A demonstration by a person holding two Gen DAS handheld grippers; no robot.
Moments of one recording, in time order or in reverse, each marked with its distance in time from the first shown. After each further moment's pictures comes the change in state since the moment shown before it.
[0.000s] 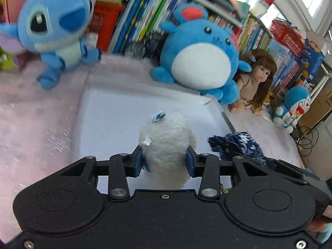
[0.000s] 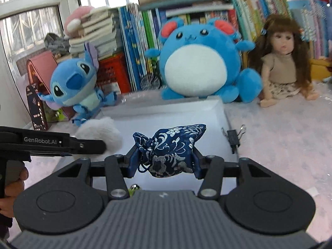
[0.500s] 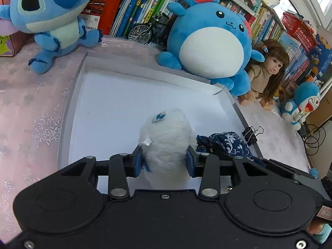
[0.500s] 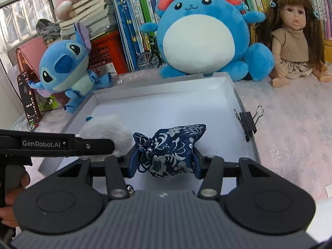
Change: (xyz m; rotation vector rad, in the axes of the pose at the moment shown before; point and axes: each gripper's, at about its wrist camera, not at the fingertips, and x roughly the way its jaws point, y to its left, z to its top) left arm 0.033 0.003 -0.005 -0.022 0.051 0.030; right arm 0.041 -0.006 -0.004 0.031 0.110 0.020
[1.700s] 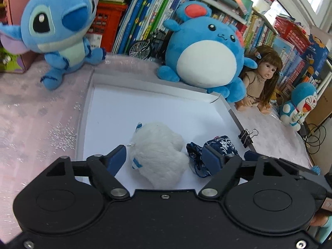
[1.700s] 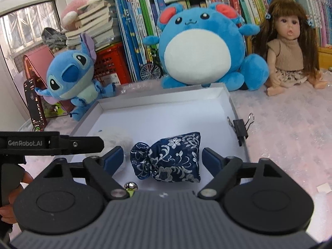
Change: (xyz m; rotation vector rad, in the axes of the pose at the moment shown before) left arm -0.037 -0.006 -0.005 0.064 -0.077 0.017; right arm -0.027 0.000 -0.002 -0.010 -0.074 0.009
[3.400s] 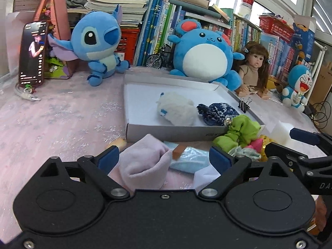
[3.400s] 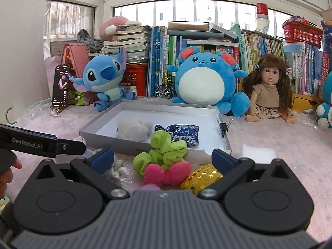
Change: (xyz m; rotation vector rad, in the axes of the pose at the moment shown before) left arm -0.107 0.009 -0.117 0.130 -0.163 0.105; right arm -0.113 0.051 -0.090 -0.237 -0.222 -0.073
